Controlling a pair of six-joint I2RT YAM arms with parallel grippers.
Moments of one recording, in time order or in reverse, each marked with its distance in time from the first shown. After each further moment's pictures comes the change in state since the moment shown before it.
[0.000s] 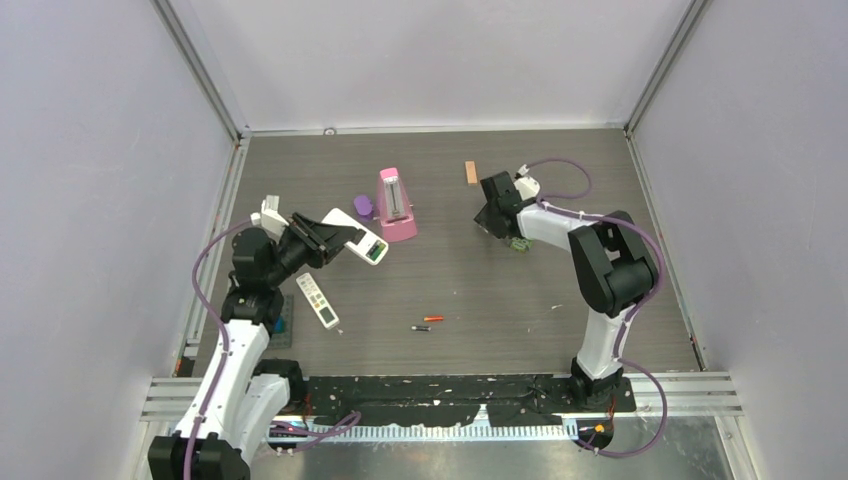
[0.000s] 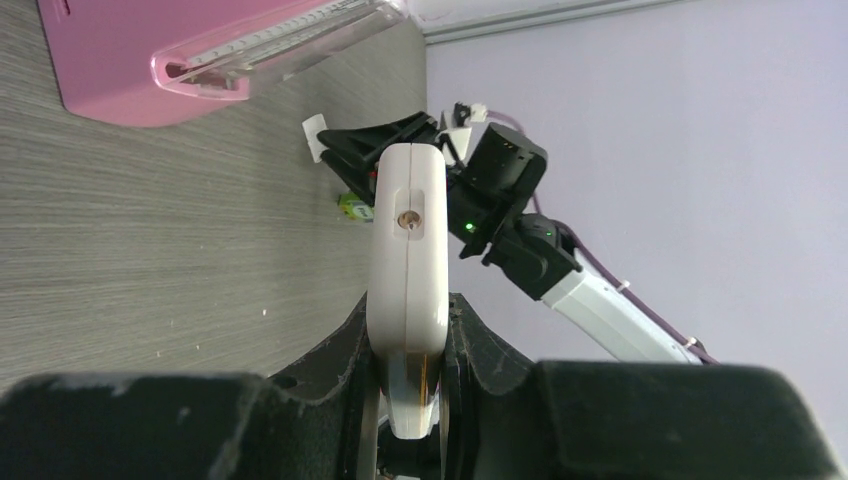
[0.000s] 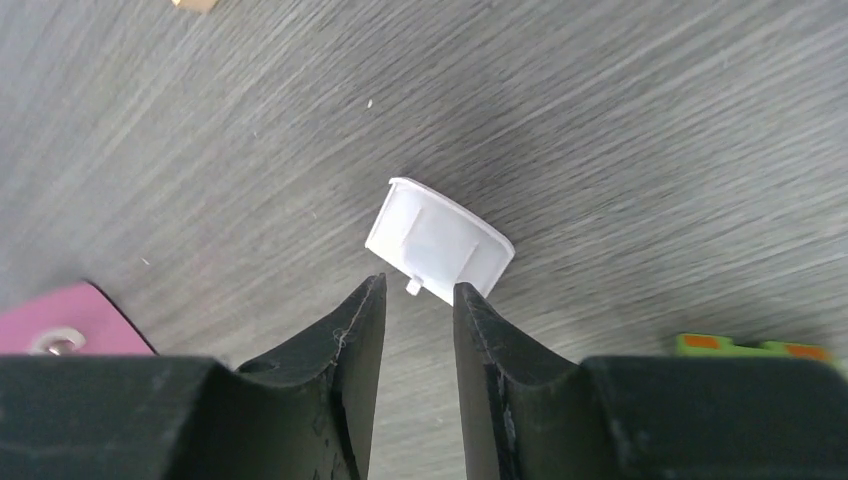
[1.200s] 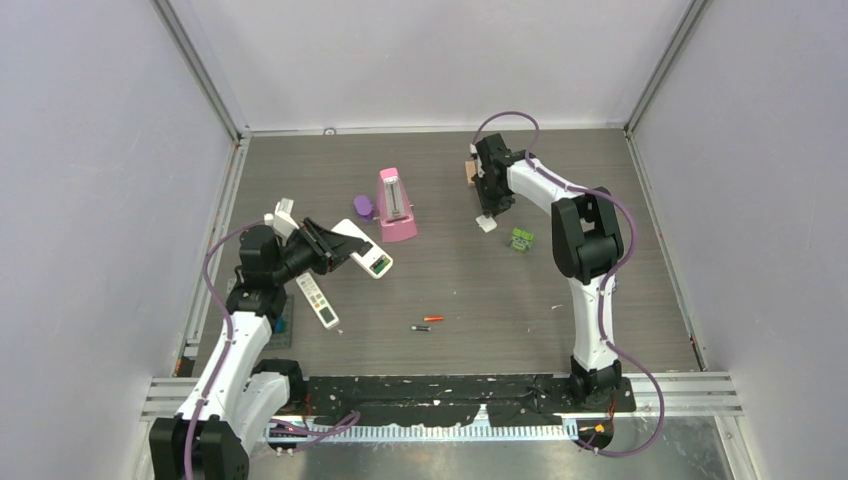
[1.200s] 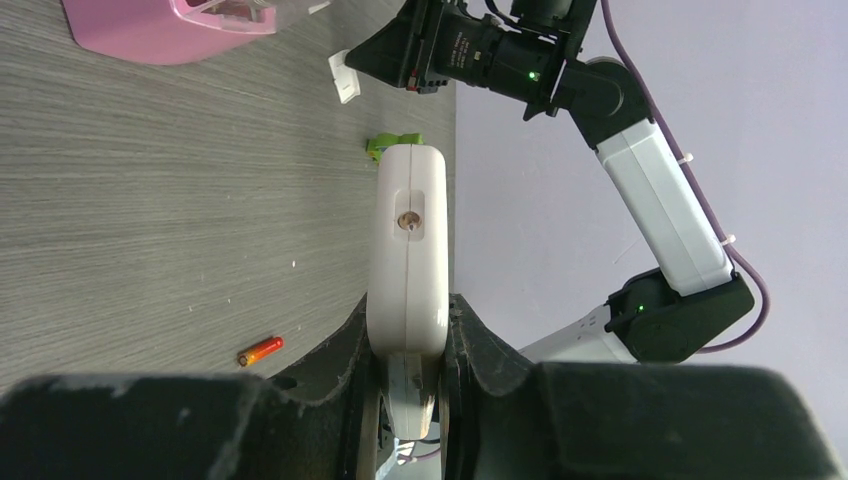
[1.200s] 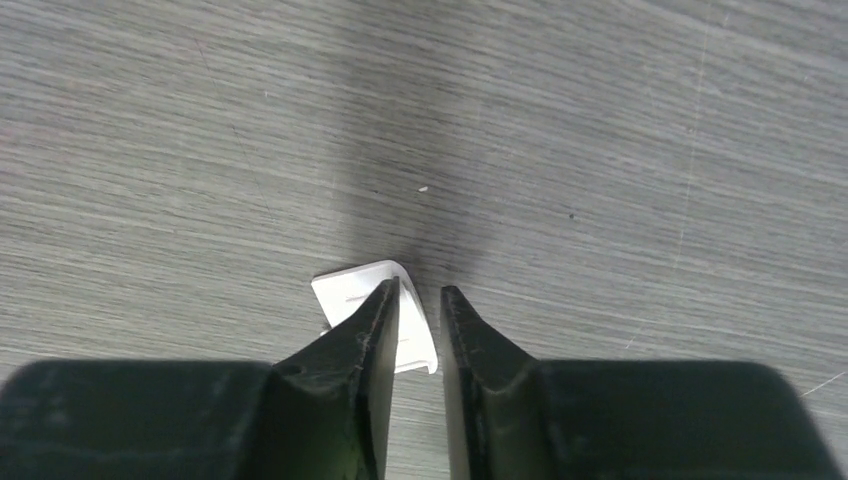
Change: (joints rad) left arm 0.001 0.081 -0.013 -0.029 0.116 0.092; right arm -0.069 0.304 0.582 -0.527 -0.216 -0.973
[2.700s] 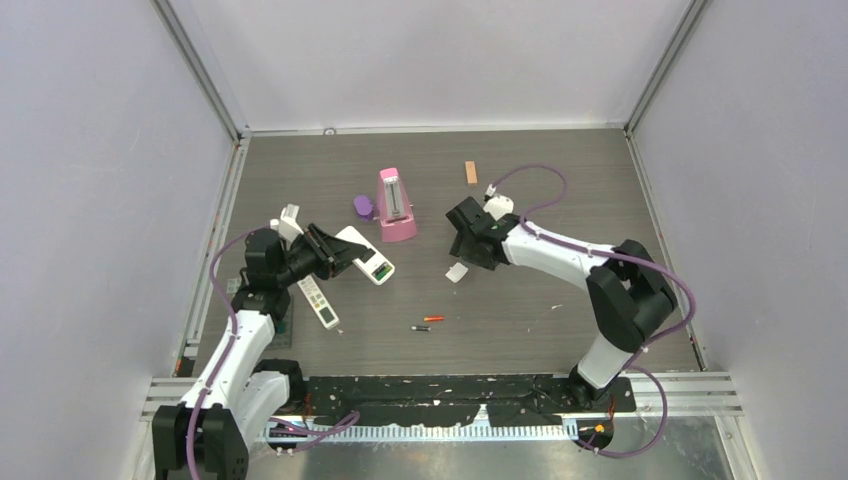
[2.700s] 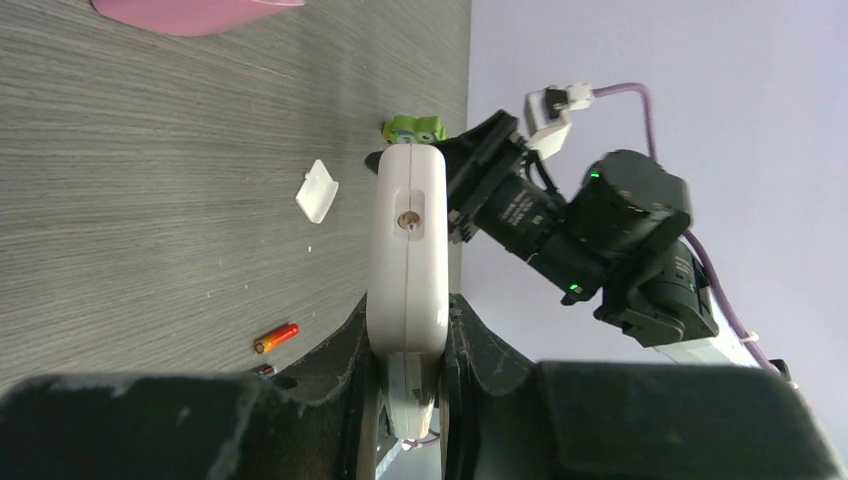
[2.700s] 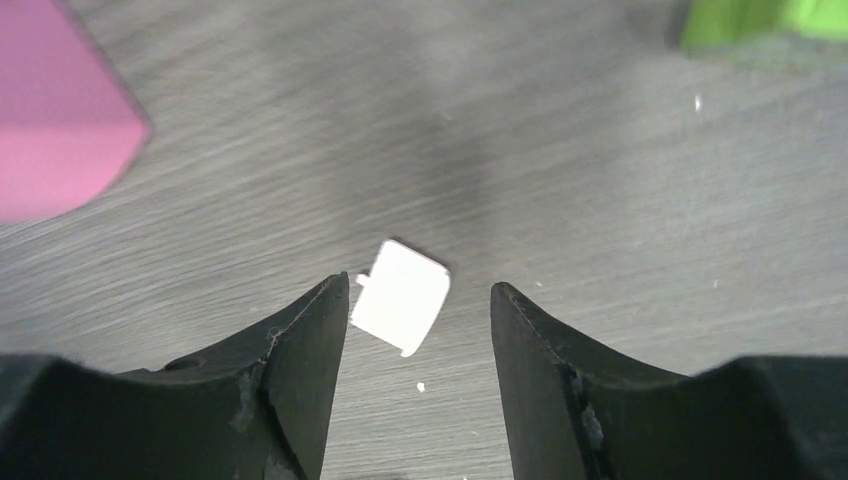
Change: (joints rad) left arm 0.000 0.046 -0.055 0.053 0.026 0.004; right arm 0.352 -0.492 -0.607 0.129 0.310 0.999
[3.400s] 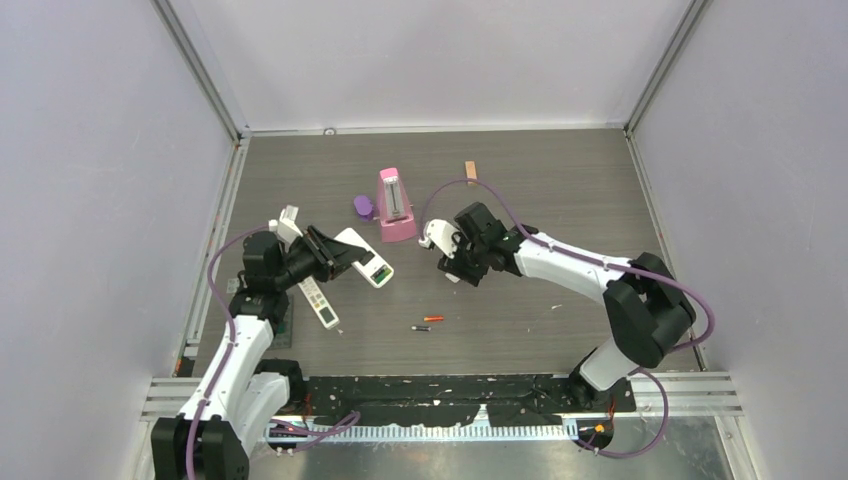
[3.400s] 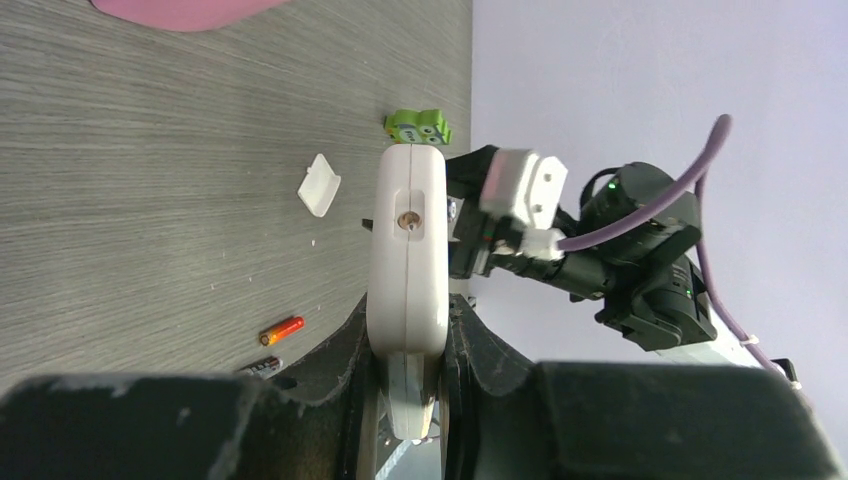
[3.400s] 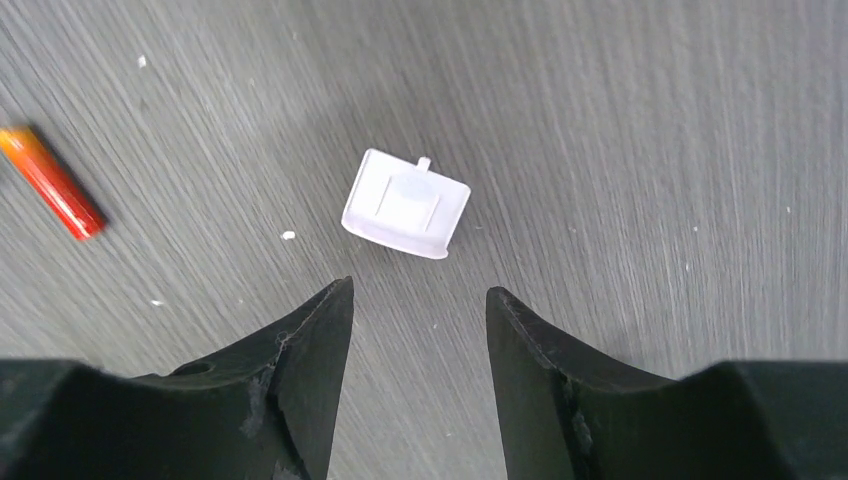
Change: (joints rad) left arm 0.000 -0.051 0.001 -0.045 0.002 0.031; right arm 0.002 -0.147 -0.117 0.174 -0.455 -1.551
